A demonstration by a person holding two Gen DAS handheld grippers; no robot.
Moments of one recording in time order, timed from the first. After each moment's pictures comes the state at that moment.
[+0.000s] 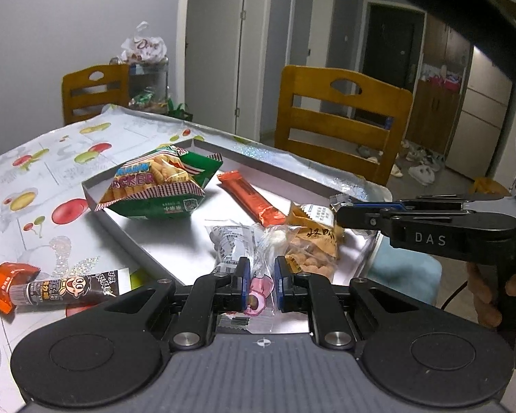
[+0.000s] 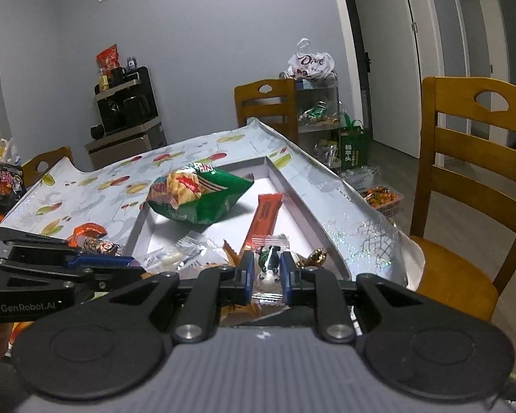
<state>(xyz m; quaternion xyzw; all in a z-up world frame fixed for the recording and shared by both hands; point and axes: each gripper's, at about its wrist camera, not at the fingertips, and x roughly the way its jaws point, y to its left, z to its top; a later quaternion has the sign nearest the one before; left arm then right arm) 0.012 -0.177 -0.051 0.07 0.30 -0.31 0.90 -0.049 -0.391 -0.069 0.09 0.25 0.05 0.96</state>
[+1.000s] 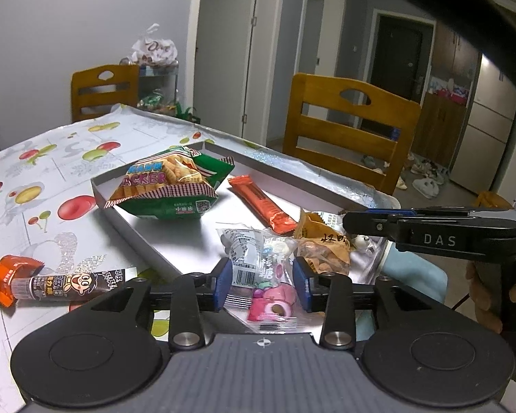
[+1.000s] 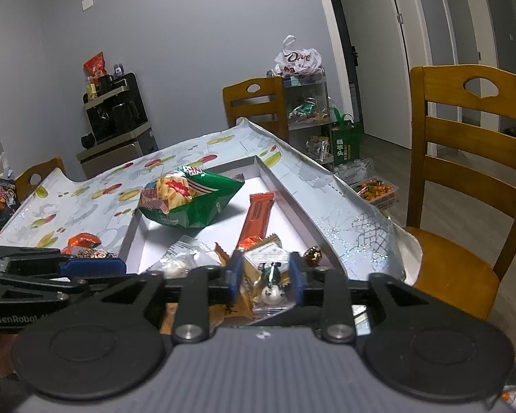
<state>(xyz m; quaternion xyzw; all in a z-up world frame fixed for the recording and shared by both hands) 0.015 -0.169 -0.052 0.05 0.29 -0.30 0.91 -0.046 -0.392 -0.071 0.12 0.25 0.04 0.96</state>
